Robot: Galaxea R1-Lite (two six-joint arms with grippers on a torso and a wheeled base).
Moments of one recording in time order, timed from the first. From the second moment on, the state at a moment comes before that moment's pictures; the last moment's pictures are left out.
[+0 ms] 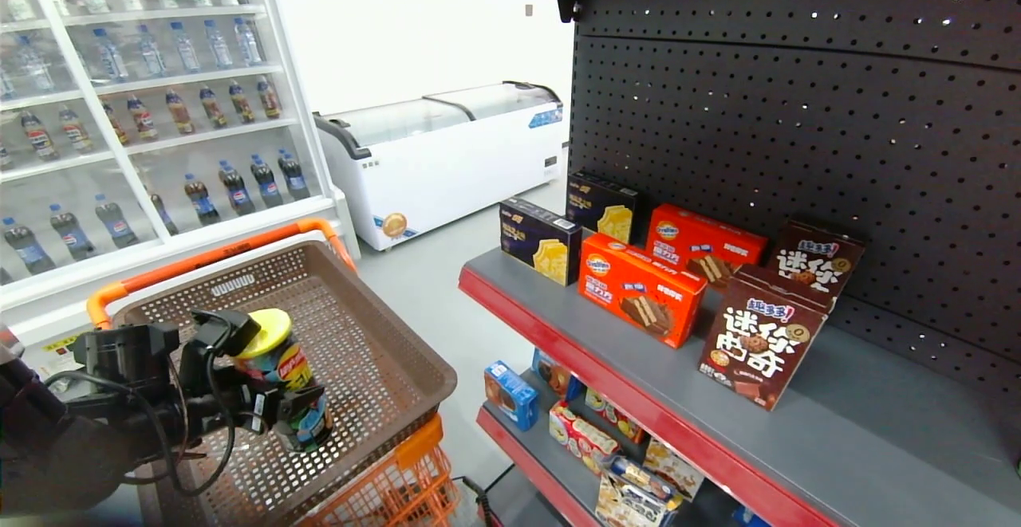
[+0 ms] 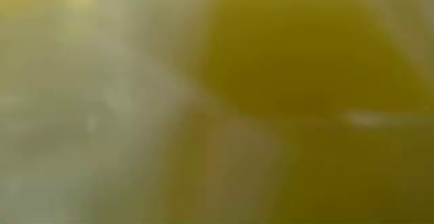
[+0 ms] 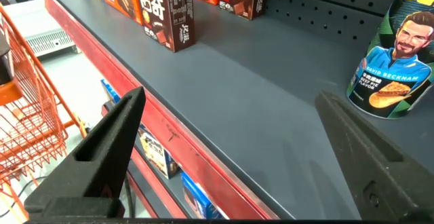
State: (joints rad) left arm 0.23 2.04 -0.48 -0.97 -0.44 0.31; right arm 0.00 0.00 0.00 0.00 0.03 0.00
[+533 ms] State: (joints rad) left arm 0.24 1.92 -0.49 -0.94 -0.42 0.32; right arm 0.00 0.00 0.00 0.00 0.03 0.00
